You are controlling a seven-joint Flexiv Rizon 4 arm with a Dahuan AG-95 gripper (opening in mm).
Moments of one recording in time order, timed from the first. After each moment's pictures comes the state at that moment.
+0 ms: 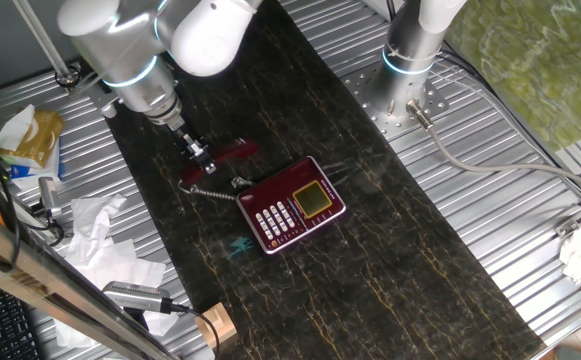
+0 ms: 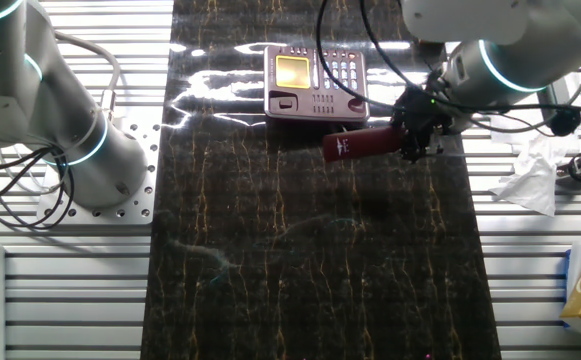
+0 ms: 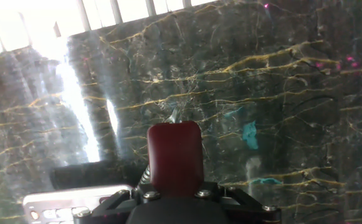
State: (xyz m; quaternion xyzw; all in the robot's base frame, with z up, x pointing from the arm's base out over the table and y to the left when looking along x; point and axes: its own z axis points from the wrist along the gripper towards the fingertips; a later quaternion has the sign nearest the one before) arm 0.548 0.016 0.102 0.09 -0.99 -0.09 0.10
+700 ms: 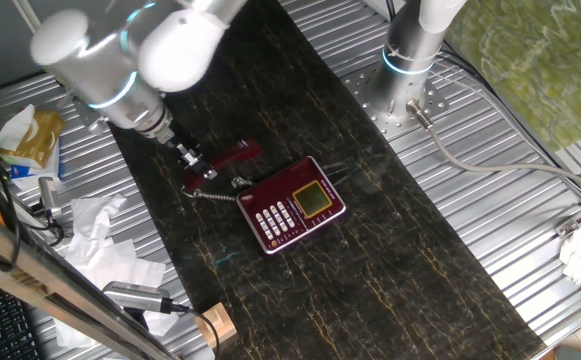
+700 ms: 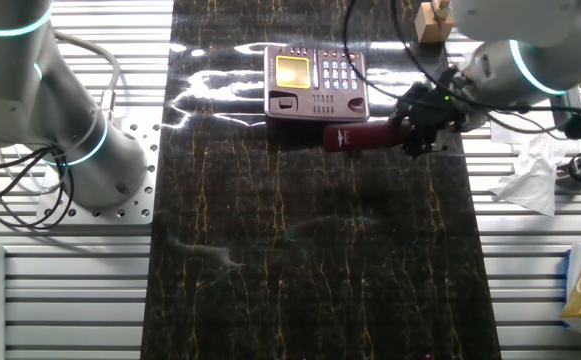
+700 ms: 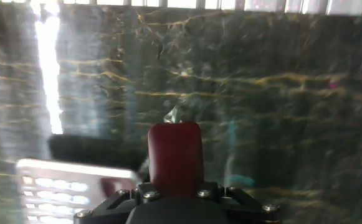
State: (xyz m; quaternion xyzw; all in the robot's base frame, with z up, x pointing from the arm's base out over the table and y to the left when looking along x) arm 0.549 0.037 0.100 0.03 -0.98 -0.11 0.19
